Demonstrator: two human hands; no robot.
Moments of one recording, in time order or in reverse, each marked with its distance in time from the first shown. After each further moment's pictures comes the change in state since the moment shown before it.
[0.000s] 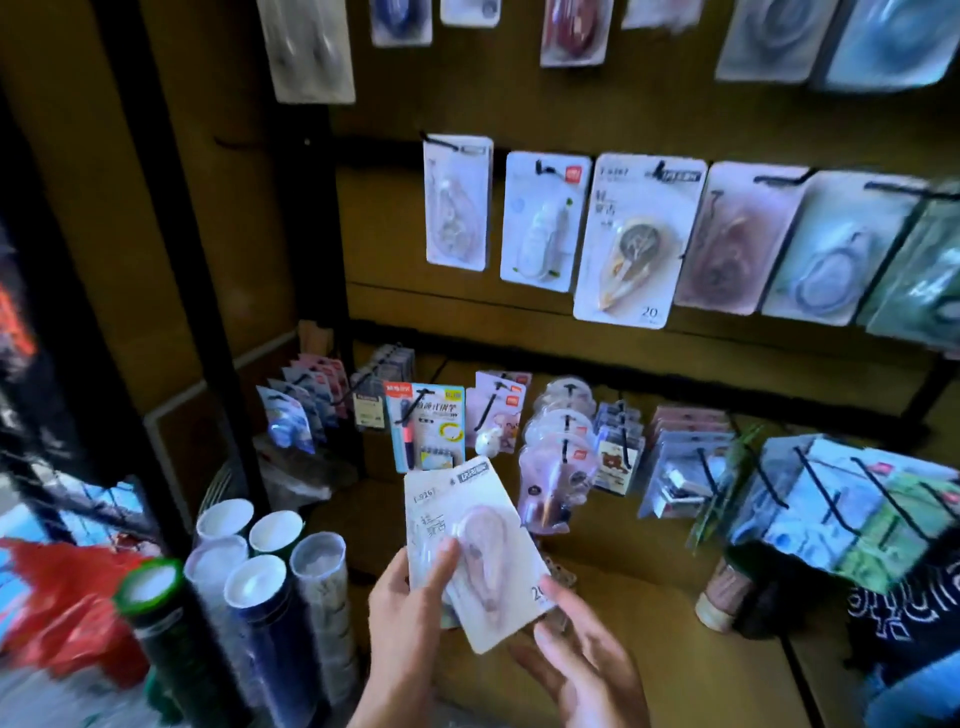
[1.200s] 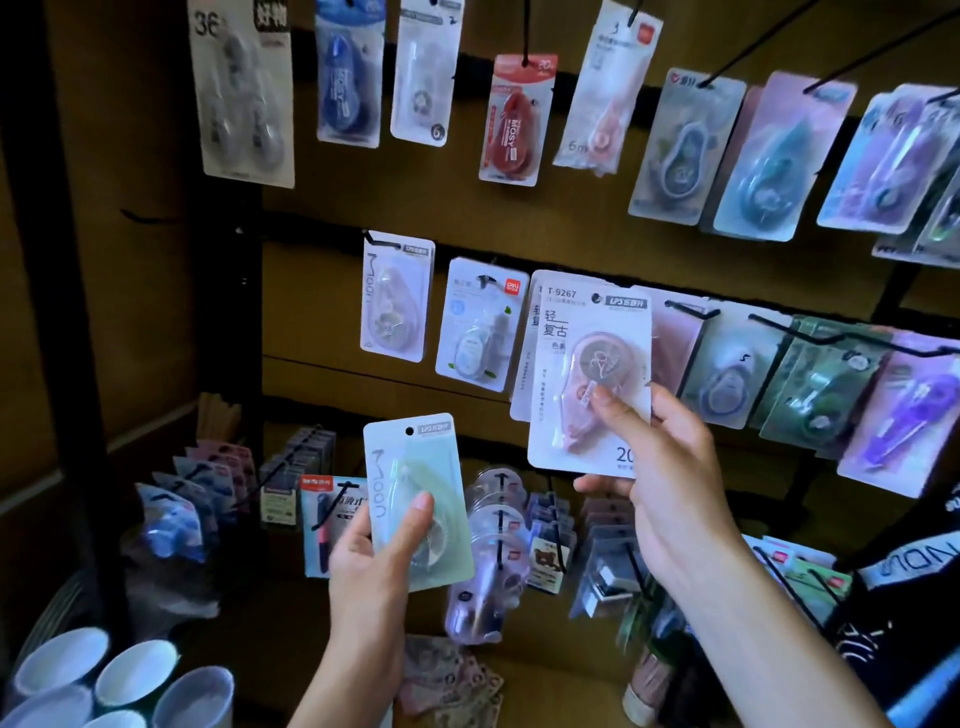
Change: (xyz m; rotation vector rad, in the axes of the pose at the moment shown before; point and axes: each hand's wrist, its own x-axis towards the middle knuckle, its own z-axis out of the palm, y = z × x) left_hand 0.035 0.104 0.078 -0.343 -0.315 0.135; right_hand 0.035 -0.261 0.091 -0.314 0.186 -0.611
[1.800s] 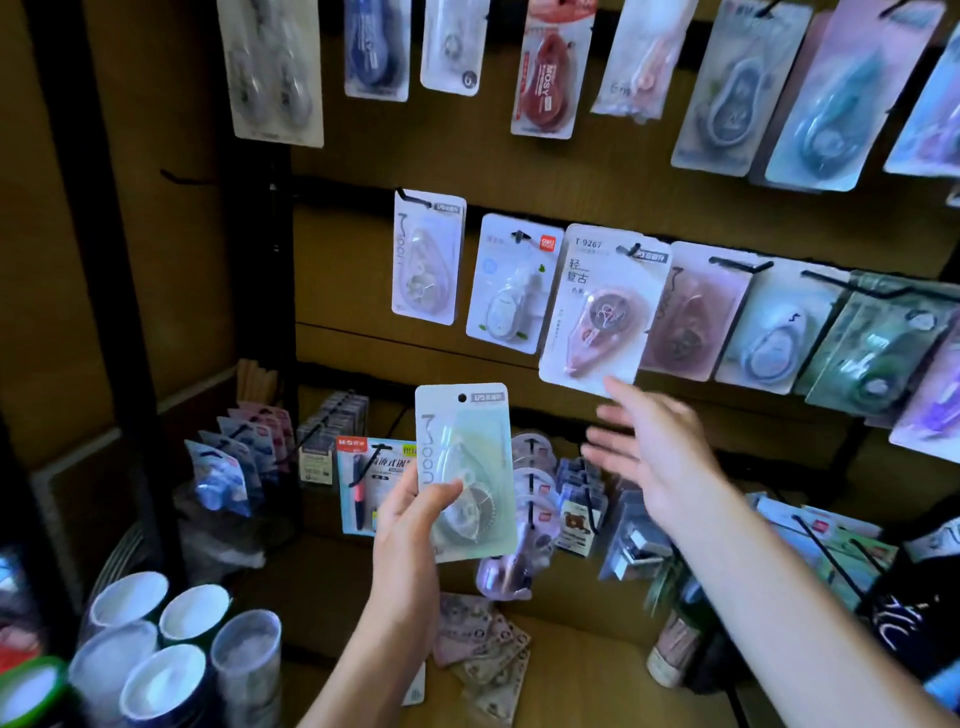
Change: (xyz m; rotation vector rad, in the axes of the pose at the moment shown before) left_hand -0.006 -0.001 -0.010 0.033 -0.080 -0.067; right_hand 0.030 0.046 0.001 -0.082 0.146 0.366
